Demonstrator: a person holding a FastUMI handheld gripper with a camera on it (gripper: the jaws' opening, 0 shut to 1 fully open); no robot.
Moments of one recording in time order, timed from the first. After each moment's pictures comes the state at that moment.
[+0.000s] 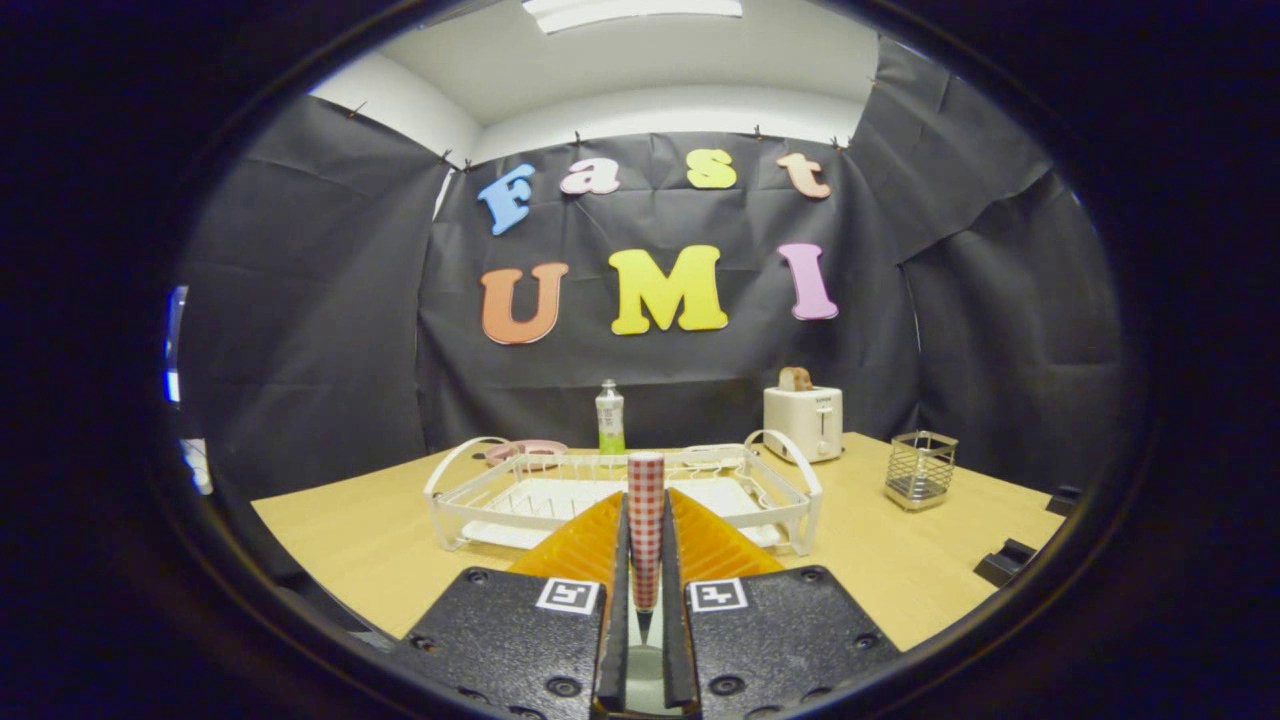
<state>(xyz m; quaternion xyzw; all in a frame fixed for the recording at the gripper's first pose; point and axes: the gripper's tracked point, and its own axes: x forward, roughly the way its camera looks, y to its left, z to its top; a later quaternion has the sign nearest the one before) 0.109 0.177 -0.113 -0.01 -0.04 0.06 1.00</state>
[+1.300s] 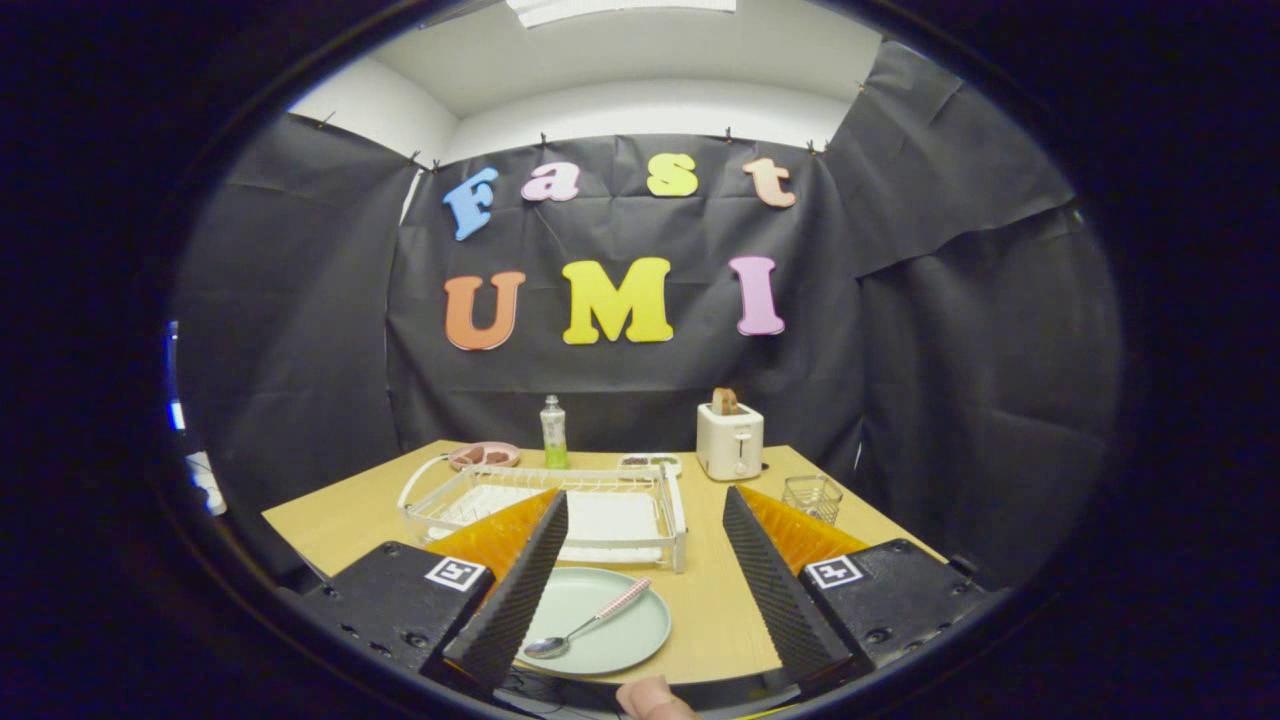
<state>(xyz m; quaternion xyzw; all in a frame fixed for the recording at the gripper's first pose) 0.021 0.065 -0.005 -0.03 -0.02 0.03 1.00</state>
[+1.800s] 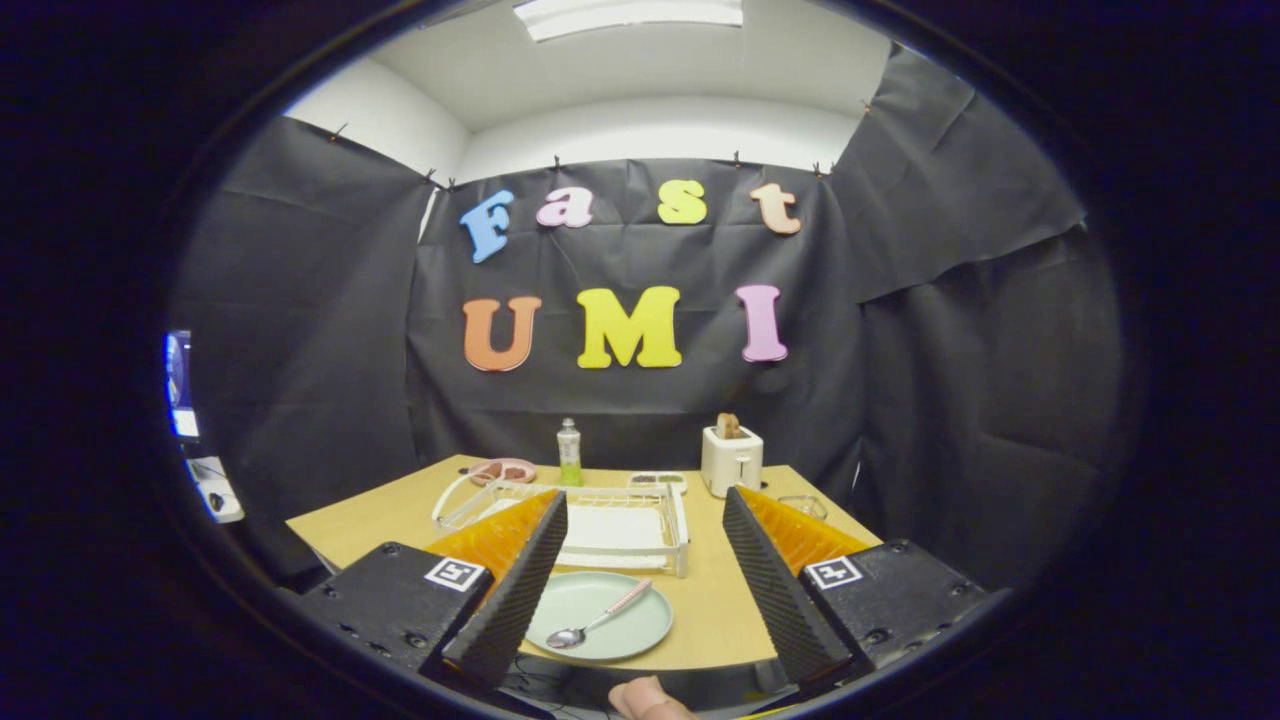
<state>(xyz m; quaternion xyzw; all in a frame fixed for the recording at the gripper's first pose) -0.035 0.063 0.017 -0.03 -0.03 0.04 1.00</state>
